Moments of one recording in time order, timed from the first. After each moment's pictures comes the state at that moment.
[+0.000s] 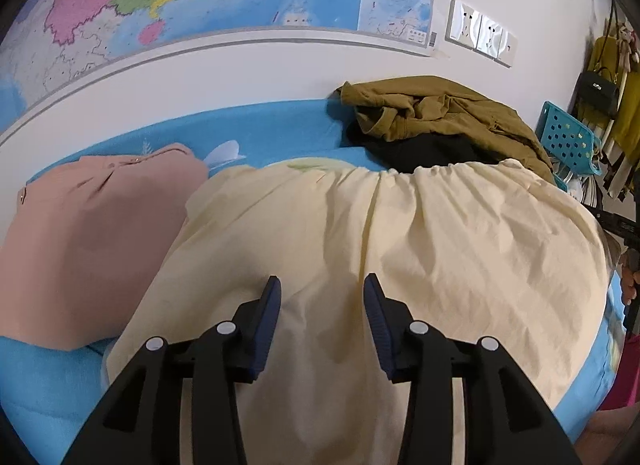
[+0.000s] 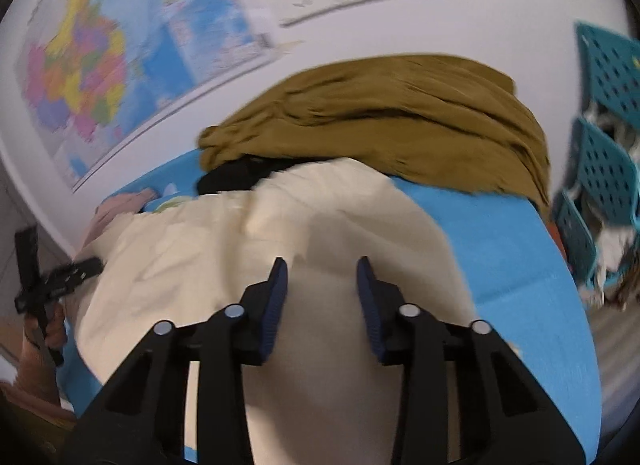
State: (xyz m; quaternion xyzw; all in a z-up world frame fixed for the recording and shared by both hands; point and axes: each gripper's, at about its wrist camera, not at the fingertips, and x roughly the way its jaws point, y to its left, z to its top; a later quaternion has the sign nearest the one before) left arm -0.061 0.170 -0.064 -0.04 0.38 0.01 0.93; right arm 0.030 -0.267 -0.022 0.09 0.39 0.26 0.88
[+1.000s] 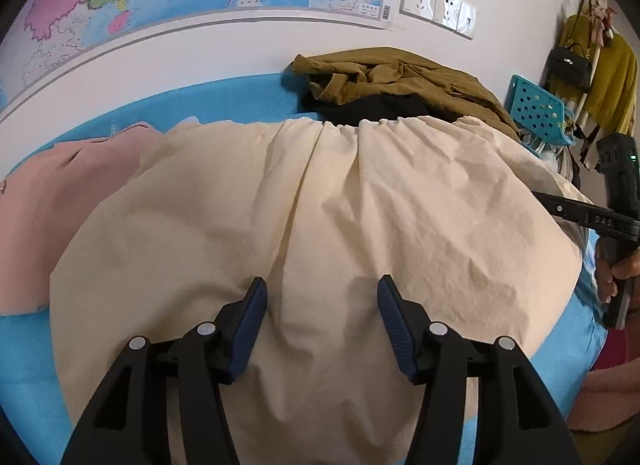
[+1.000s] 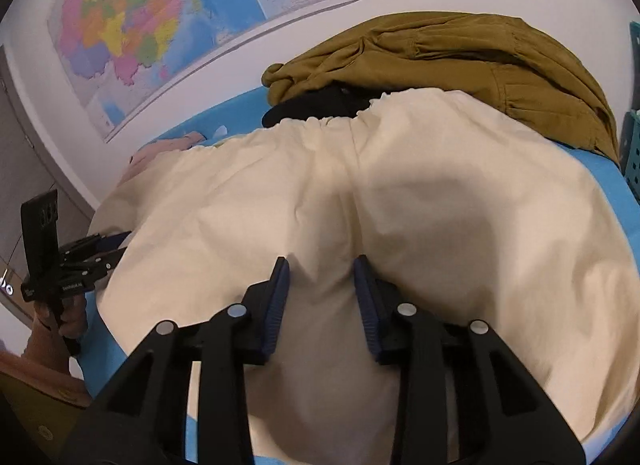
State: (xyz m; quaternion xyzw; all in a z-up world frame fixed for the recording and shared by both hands) left arm -0.089 0.135 -0.082 -0.03 0.39 -0.03 0.92; right arm -0.026 -0.189 -0.038 0.03 0.39 0.35 0.85
